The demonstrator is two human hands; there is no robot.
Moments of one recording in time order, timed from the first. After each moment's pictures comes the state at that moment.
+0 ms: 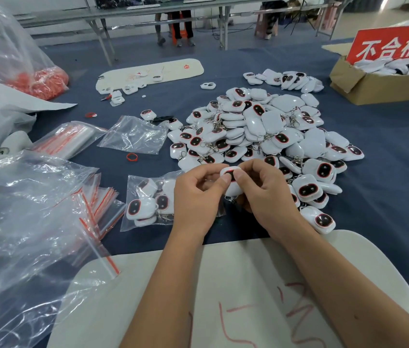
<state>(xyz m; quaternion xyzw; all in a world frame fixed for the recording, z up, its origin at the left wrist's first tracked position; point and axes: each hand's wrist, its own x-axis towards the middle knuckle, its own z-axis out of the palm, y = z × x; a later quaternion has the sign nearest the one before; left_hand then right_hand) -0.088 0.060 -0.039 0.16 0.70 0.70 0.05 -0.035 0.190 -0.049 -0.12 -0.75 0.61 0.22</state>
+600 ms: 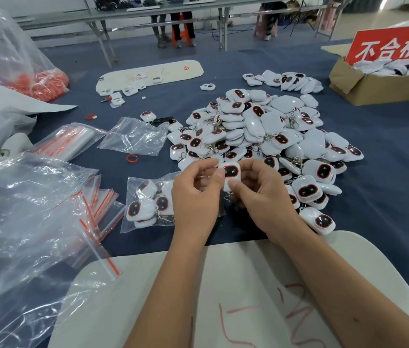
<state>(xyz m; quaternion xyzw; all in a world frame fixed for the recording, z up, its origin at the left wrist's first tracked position) -0.085 0.063 -0.039 0.13 0.72 0.69 -0.03 -0.036 0.187 -0.050 -0.09 -0.73 0.64 0.22</state>
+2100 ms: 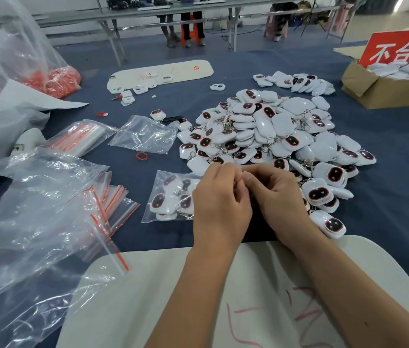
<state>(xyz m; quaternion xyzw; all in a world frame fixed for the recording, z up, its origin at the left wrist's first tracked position) -0.065 0.072 -0.033 0.25 0.82 0.45 -0.24 -0.036 0.191 -0.052 -0.08 -0.72 0.65 0.23</state>
